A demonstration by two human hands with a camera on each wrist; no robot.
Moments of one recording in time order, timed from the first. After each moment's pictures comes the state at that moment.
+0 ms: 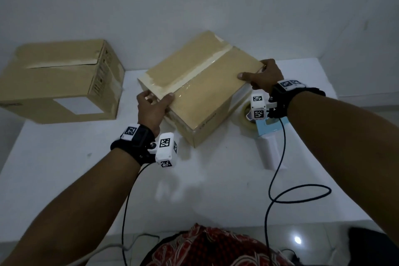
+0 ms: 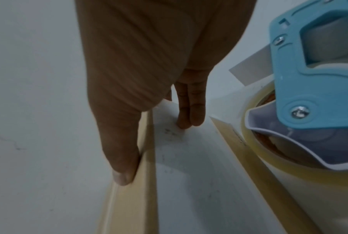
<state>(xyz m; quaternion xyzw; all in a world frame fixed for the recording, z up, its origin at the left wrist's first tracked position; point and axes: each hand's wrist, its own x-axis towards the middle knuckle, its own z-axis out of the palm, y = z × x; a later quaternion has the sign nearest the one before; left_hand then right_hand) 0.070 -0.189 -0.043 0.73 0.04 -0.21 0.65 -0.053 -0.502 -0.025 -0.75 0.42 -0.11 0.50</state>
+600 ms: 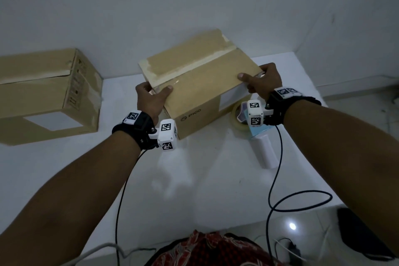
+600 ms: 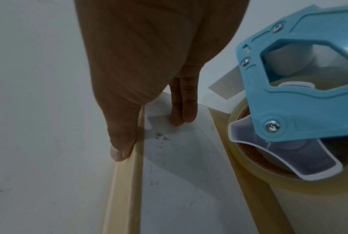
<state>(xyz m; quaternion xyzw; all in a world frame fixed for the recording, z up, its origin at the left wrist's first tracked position) 0.094 -0.244 -0.050 0.76 -0.03 -0.21 0.62 -0.094 -0.507 -0.036 -0.71 0.47 -0.19 0.49</state>
